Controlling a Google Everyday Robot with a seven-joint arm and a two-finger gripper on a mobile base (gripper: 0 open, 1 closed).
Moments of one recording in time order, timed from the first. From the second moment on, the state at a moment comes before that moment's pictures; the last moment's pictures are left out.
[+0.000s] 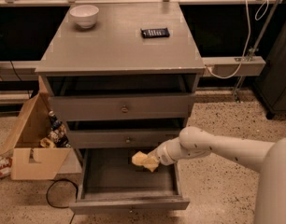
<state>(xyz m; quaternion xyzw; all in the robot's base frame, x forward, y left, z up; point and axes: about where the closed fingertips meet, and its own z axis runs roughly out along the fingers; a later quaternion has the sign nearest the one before) 0.569 -0.024 0.444 -0.41 0.84 0.28 0.23</state>
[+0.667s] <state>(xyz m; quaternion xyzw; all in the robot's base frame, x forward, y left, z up) 0.580 -0.064 0.334 -0.38 0.85 0.31 0.20</state>
